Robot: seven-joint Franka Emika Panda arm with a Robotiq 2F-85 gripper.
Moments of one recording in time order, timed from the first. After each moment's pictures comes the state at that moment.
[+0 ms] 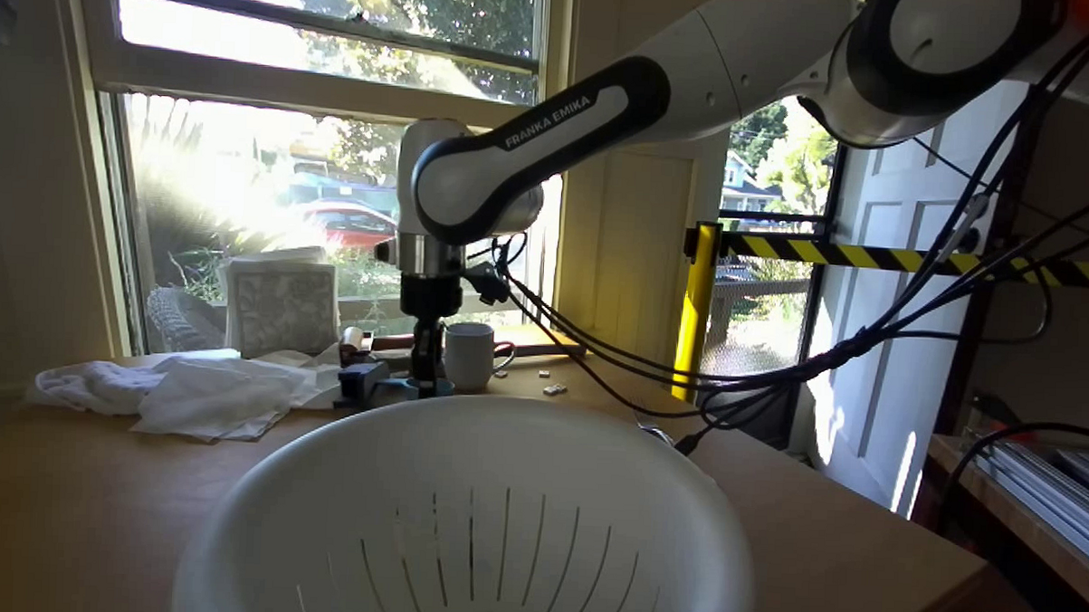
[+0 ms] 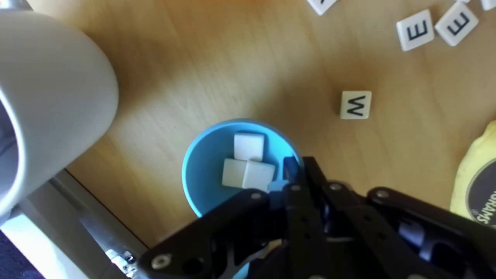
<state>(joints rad) -0.17 1.14 0.07 -0.95 -0.10 2.13 -0.42</state>
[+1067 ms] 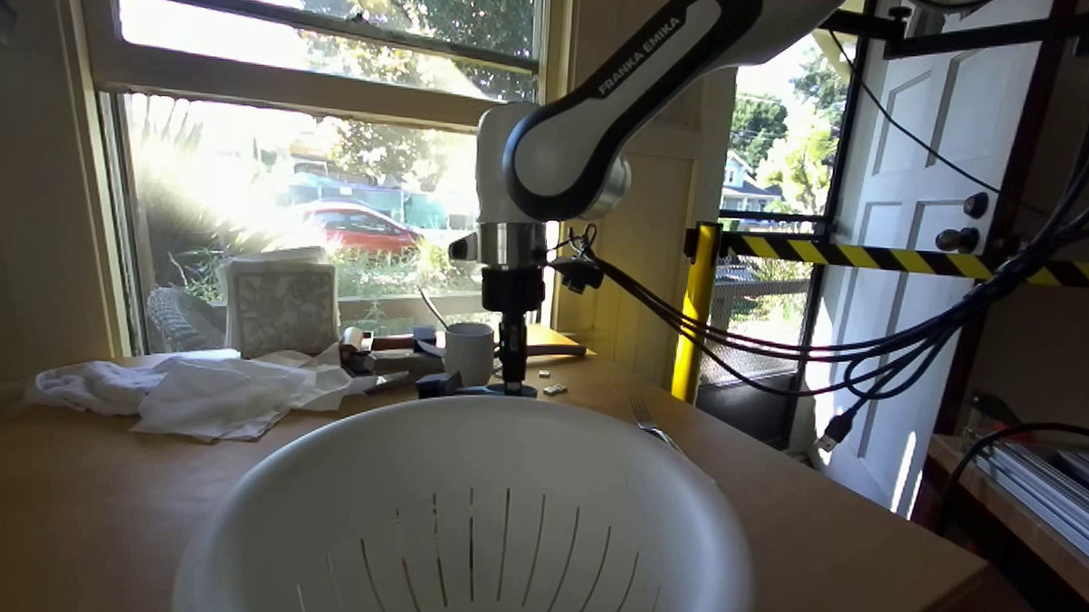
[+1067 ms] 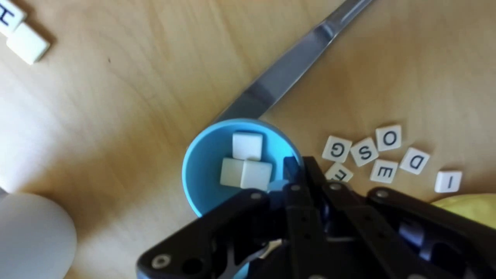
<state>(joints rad) -0.22 0.74 0.08 -1.64 -0.05 2.32 -0.45</state>
